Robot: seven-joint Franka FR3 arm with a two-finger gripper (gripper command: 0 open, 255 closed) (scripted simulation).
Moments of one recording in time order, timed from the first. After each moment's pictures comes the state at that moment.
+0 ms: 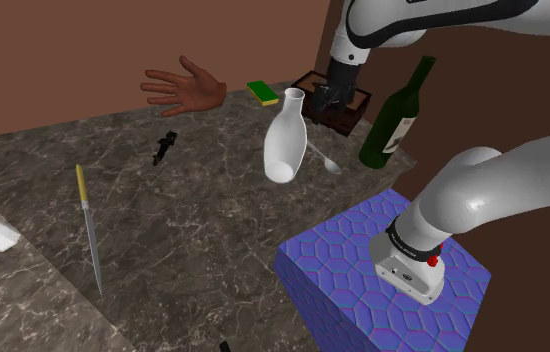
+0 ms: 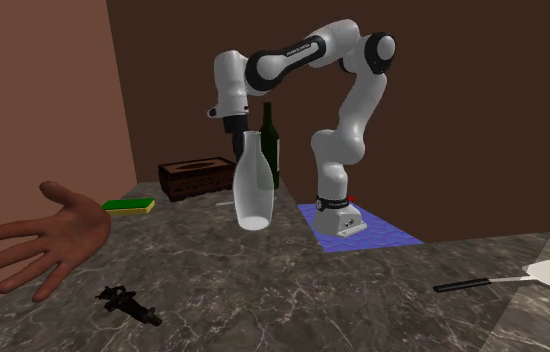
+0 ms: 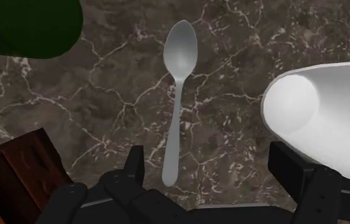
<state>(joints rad) -0.05 -0.55 -0.03 -2.56 0.13 1.93 0.00</state>
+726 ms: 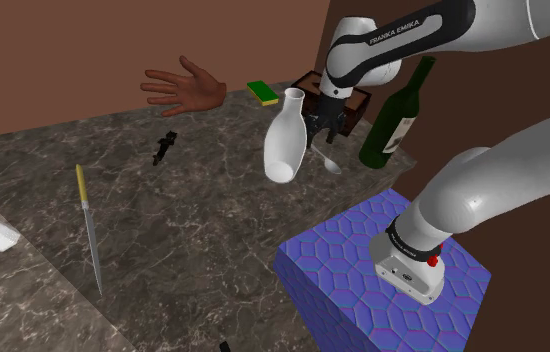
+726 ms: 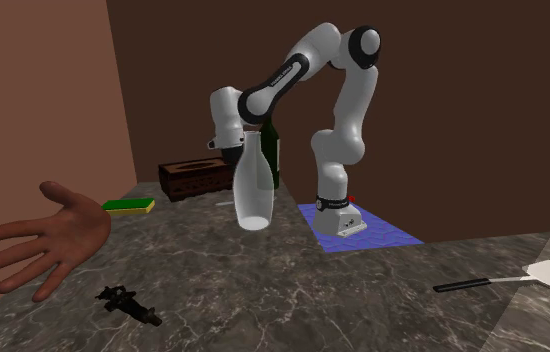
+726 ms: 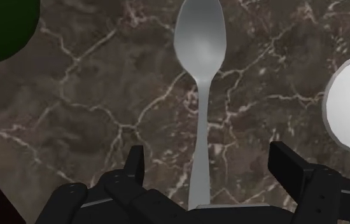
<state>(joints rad) -0.06 -0.37 -0.04 -2.67 0.18 2.17 0.01</state>
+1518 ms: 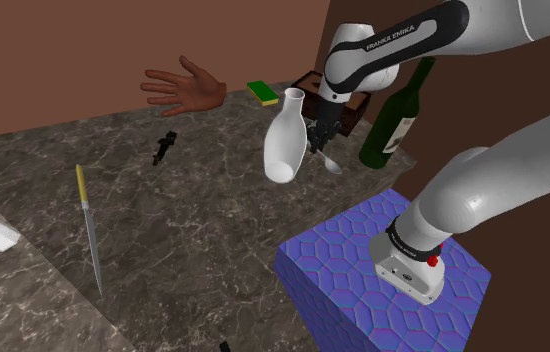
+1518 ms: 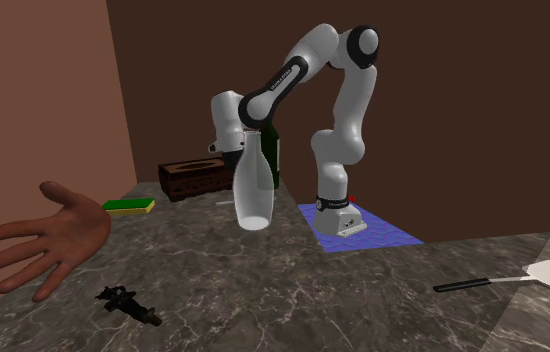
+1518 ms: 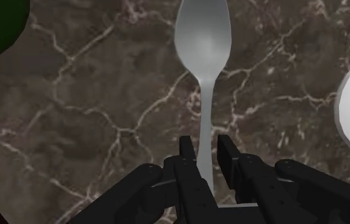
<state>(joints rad) -0.06 -0.35 -0.04 -2.69 0.19 2.21 0.00</state>
